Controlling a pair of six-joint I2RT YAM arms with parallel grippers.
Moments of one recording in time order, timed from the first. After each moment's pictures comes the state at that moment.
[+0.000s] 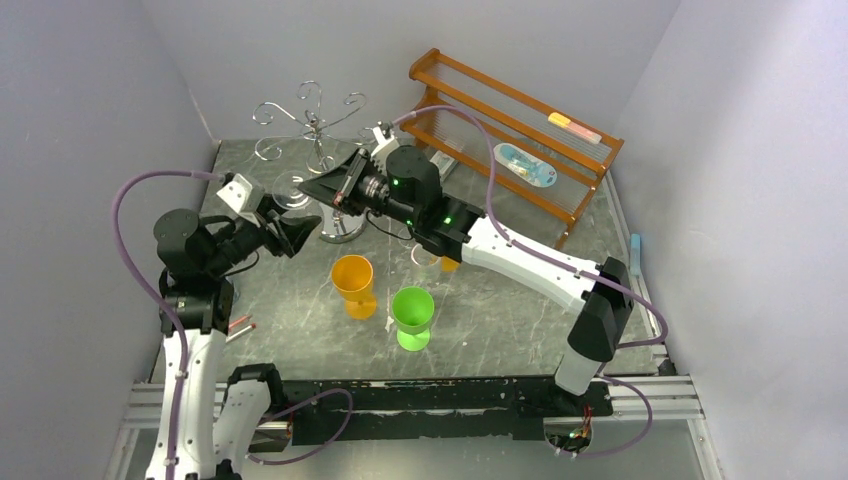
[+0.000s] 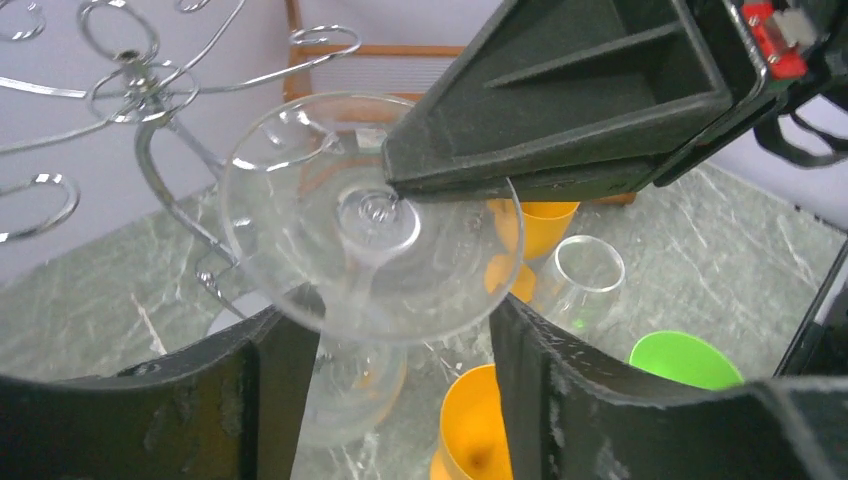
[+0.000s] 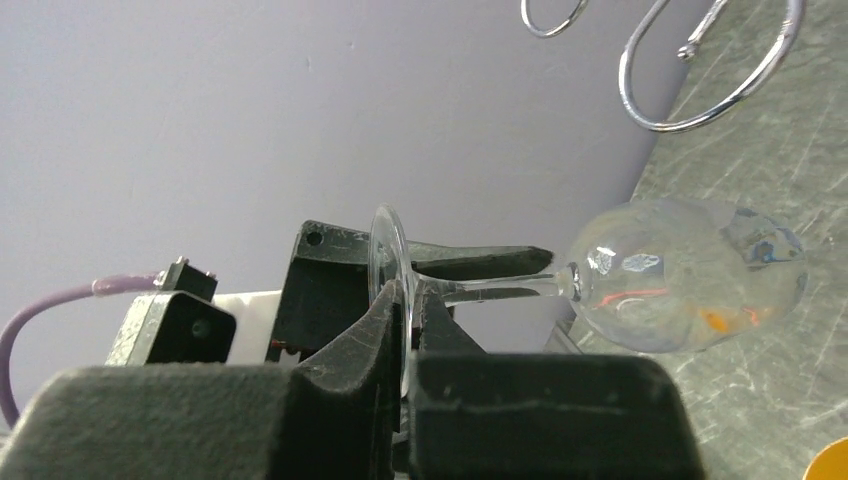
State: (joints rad) left arm 0.09 0.74 0.85 -0.11 0.86 -0.04; right arm 0.99 1.72 1.64 0.06 -0.07 1.19
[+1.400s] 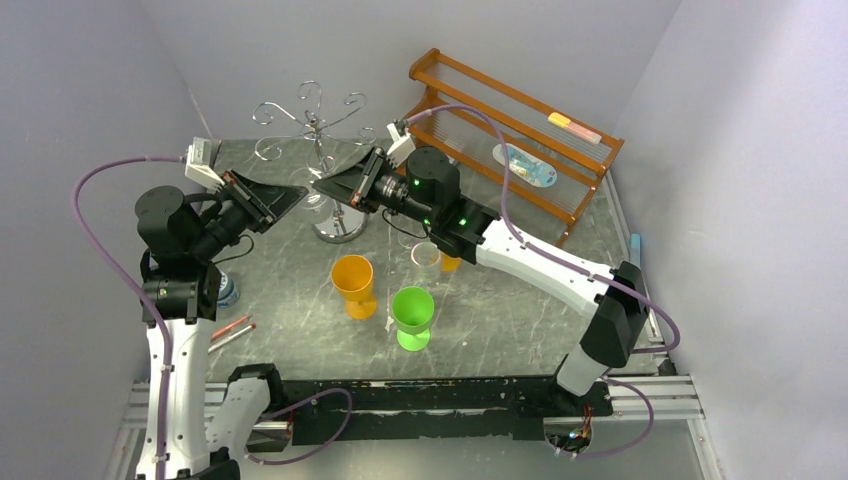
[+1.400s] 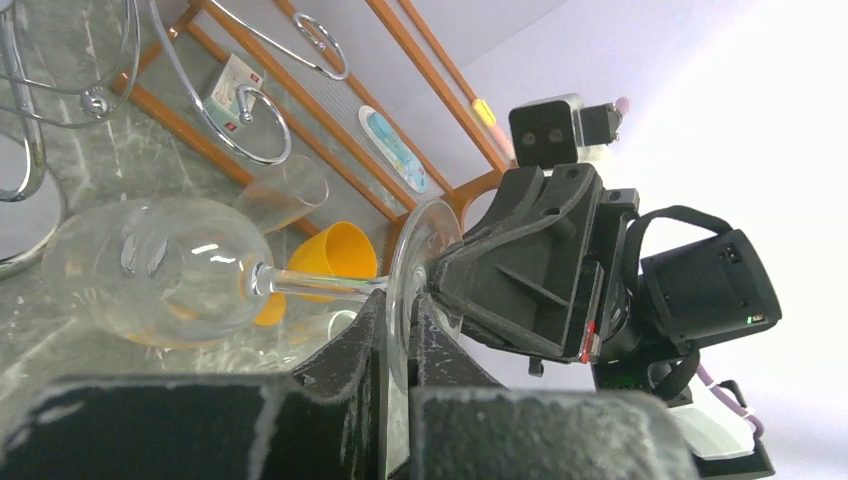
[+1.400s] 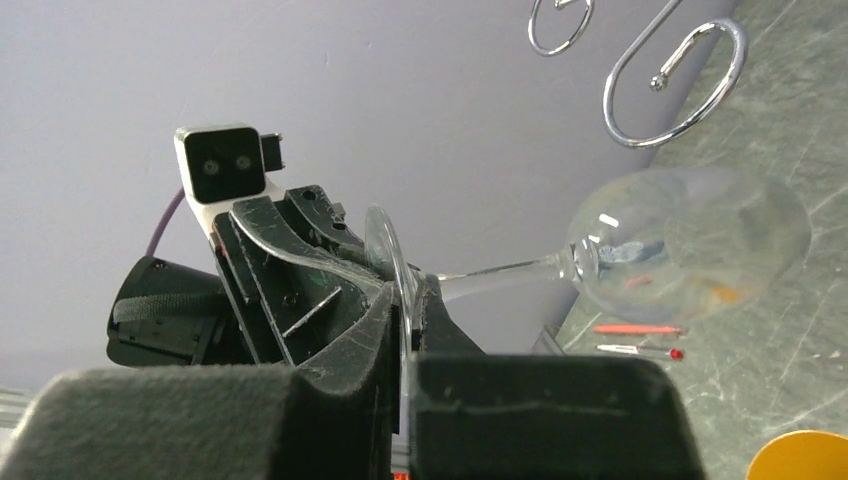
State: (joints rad) left arm 0.08 0.80 1.07 -0.31 0.70 -0.88; right arm 0.95 1.64 1.52 0.16 -0.14 1.16
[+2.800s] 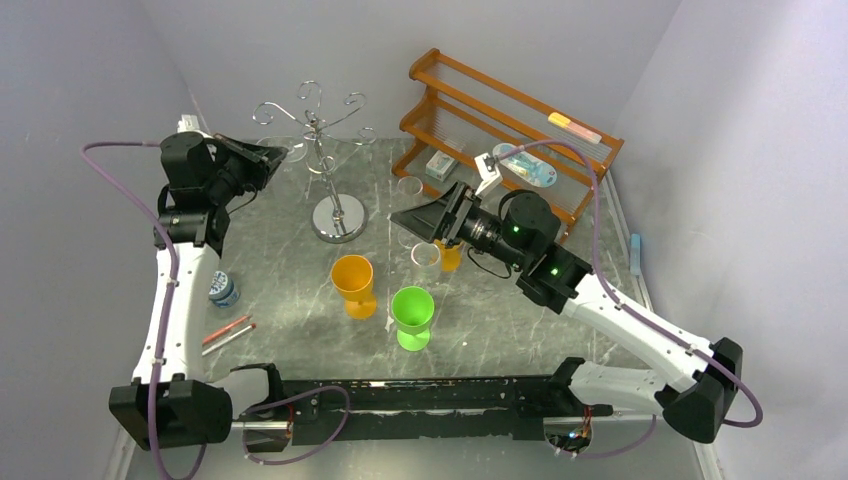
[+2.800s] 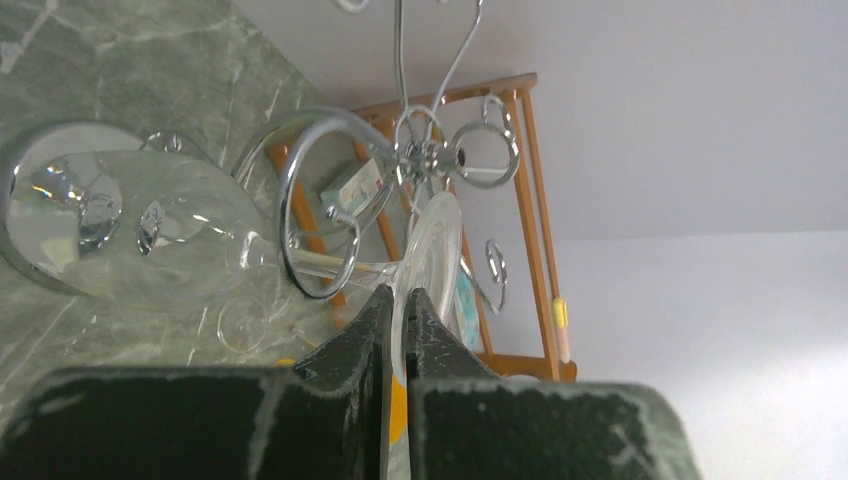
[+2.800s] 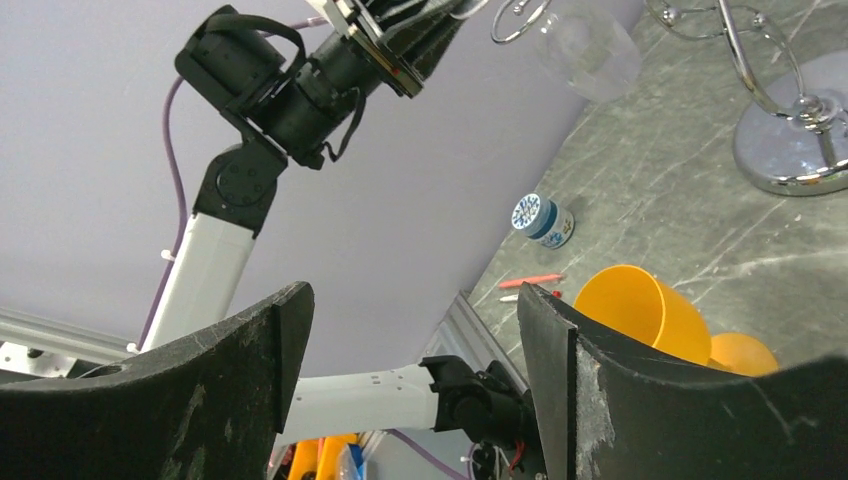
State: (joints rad) left arm 0.07 1.14 1.21 -0.33 0.31 -1.09; right arm 0.83 1.09 1.00 0.15 -0.19 0.96
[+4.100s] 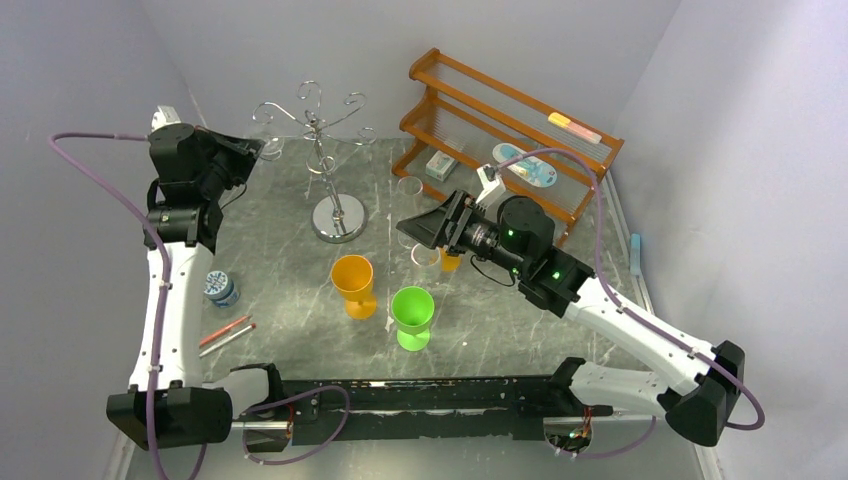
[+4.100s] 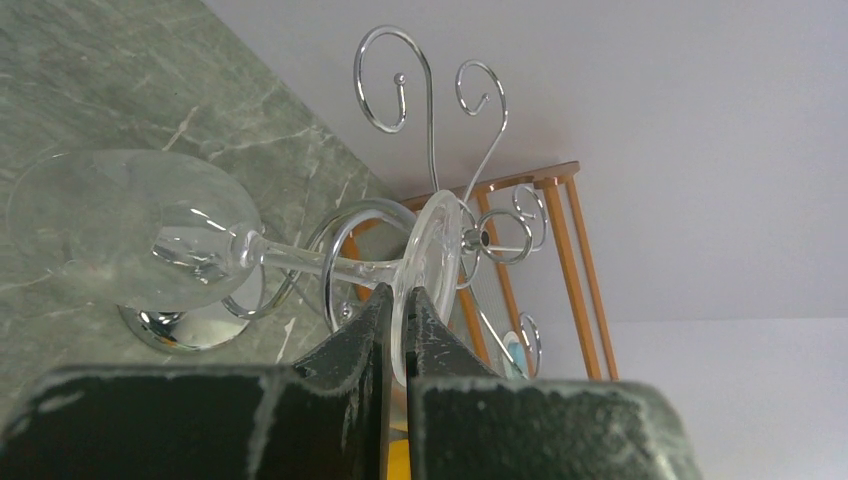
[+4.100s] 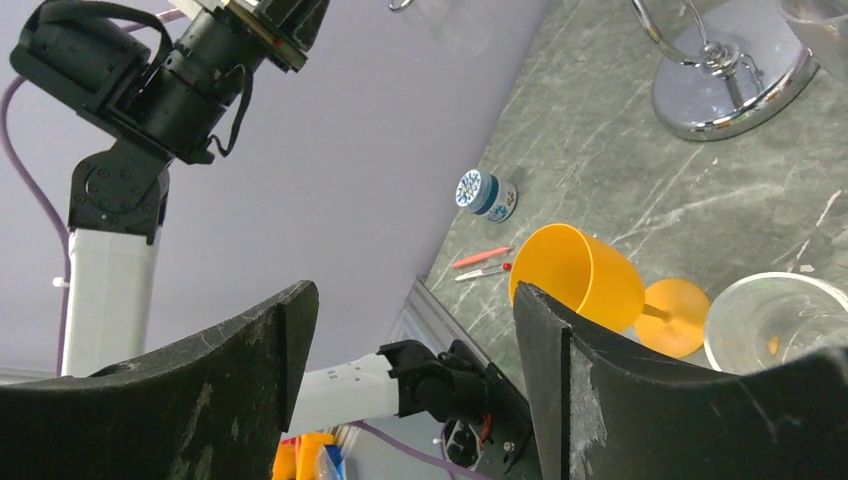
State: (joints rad) left arm 0.08 1.16 1.33 -0.41 0.09 -0.98; right arm 0.83 1.06 0.97 0.03 -0.12 0.96
